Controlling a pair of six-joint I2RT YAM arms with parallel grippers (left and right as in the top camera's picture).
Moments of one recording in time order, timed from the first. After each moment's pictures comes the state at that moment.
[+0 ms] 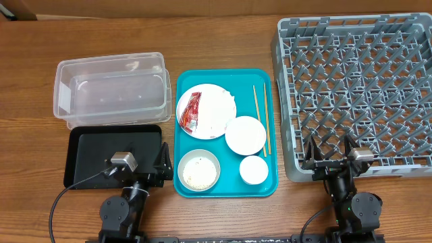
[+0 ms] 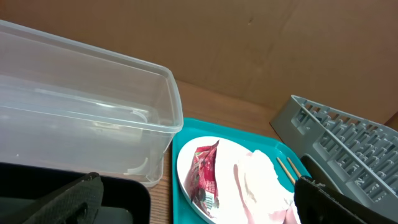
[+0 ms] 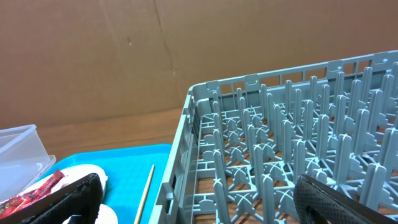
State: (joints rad) left arm -0.10 0.02 0.01 -0.07 0.07 -0.39; right arm 0.10 0.01 0.02 -0.03 0.00 0.20
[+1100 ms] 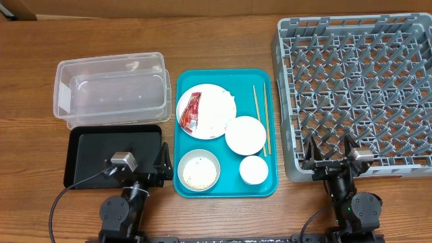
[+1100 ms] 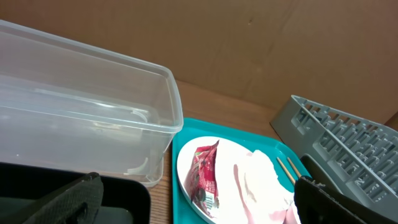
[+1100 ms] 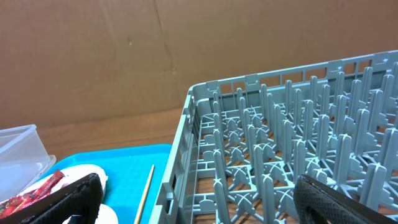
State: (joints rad) left arm -0.10 0.02 0.01 -0.07 0.07 -0.39; right arm 0.10 0.01 0.02 -0.03 0.00 0.20
